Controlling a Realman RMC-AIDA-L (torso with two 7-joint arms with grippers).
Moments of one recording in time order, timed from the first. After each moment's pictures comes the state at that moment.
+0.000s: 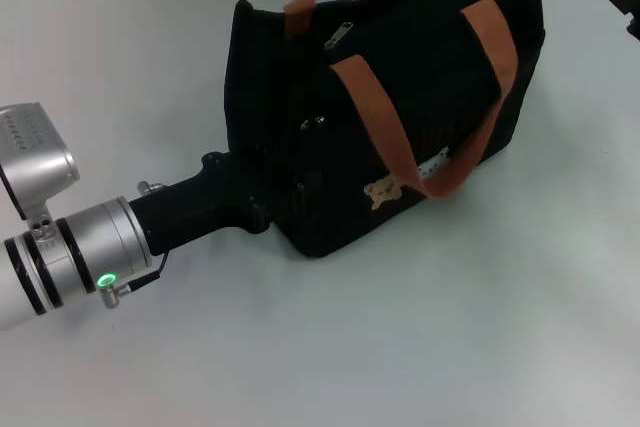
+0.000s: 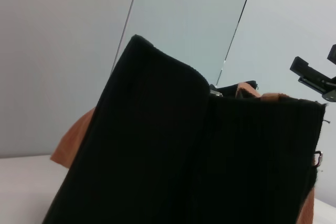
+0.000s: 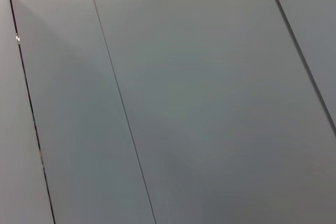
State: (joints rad) left arm -0.52 -2.08 0.88 0.13 1.50 1.37 -0.94; right arm 0.48 2.07 -0.07 -0.39 -1.82 -1.73 1.09
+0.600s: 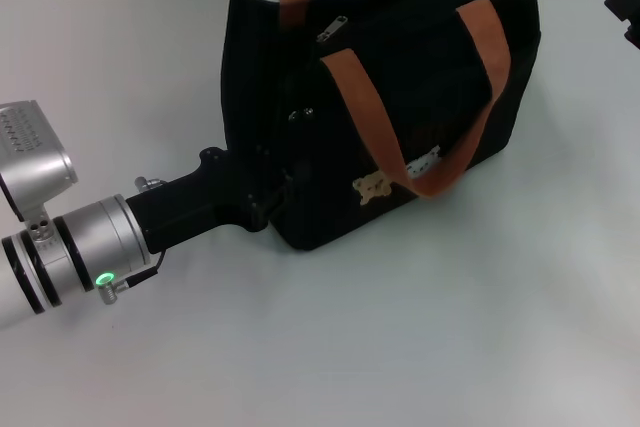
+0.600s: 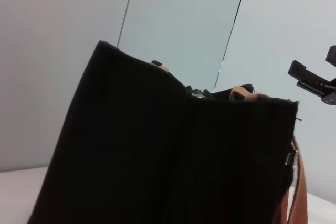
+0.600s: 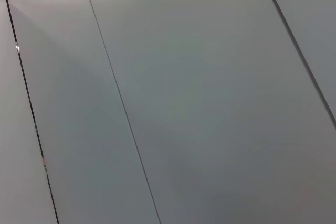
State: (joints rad) left arm -0.52 -2.08 0.87 0.14 1.49 1.38 -0.89; right arm 0.47 2.08 -0.07 -0.36 -1.82 -1.74 1.09
